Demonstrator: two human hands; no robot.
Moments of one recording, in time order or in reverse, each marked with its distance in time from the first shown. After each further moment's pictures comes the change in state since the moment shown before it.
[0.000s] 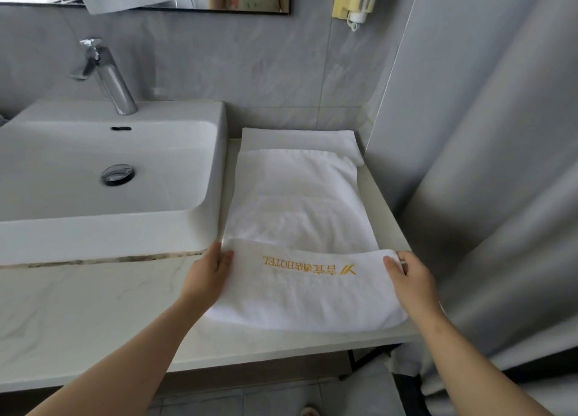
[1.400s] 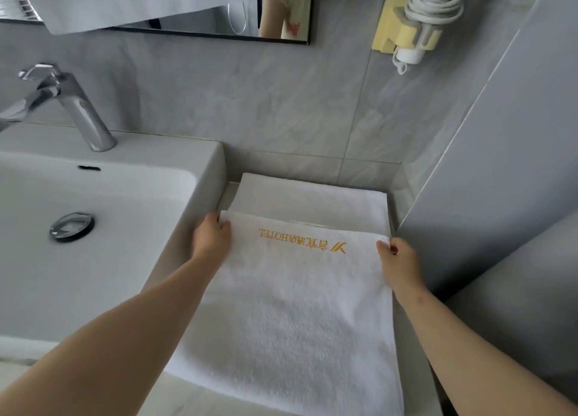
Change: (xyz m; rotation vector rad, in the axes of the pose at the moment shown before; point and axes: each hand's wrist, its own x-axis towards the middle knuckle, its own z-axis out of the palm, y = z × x) left_hand 0.268 0.089 0.031 -0.095 0.277 -0.342; right_hand 0.292 -0.078 0.084 0.060 -0.165 -0.069
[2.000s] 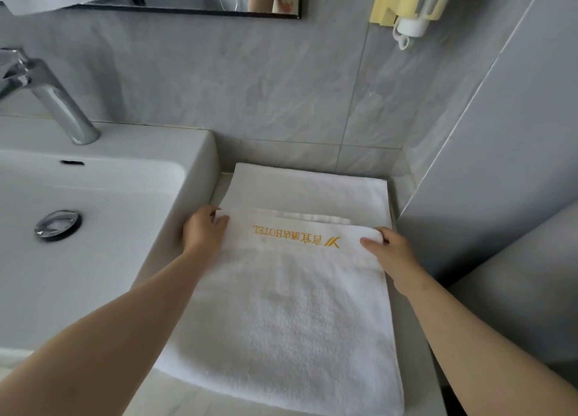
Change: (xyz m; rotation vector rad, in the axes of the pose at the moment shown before) left_hand 0.006 -0.001 0.005 -0.007 0.037 0.056; right_hand 0.008 -0.001 0.005 0.238 -0.227 0.107
